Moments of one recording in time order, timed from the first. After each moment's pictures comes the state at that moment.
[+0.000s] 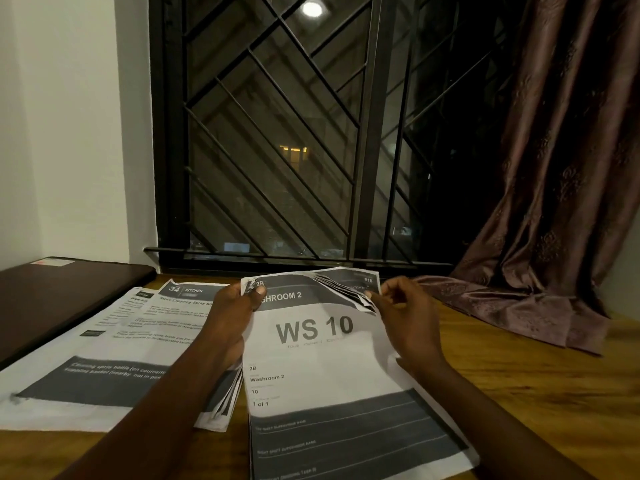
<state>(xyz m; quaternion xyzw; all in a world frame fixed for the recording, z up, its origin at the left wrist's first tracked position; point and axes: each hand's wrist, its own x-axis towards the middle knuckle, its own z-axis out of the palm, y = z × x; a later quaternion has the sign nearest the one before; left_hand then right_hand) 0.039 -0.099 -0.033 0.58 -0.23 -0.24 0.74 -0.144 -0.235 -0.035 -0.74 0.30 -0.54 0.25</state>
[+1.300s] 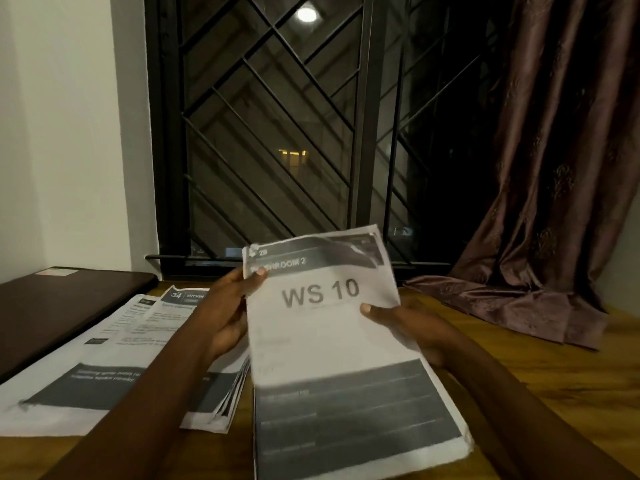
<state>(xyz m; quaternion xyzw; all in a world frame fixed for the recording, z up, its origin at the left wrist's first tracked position) 0.042 -0.082 -0.009 0.49 -0.28 -0.34 0.75 -0.164 -0.262 -0.025 -0.70 0.23 -0.26 0.62</state>
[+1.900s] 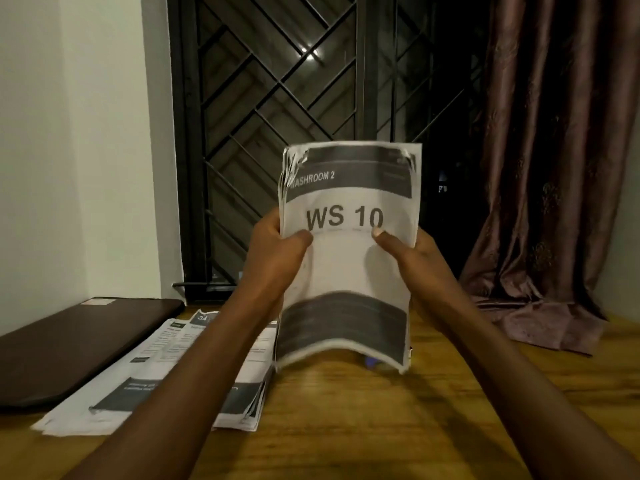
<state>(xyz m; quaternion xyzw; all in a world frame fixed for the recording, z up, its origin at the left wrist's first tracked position) -0.062 -0.042 0.096 0.53 -0.44 -0.06 0.72 -0.190 -0.160 0.082 -0.68 0.10 -0.52 0.50</state>
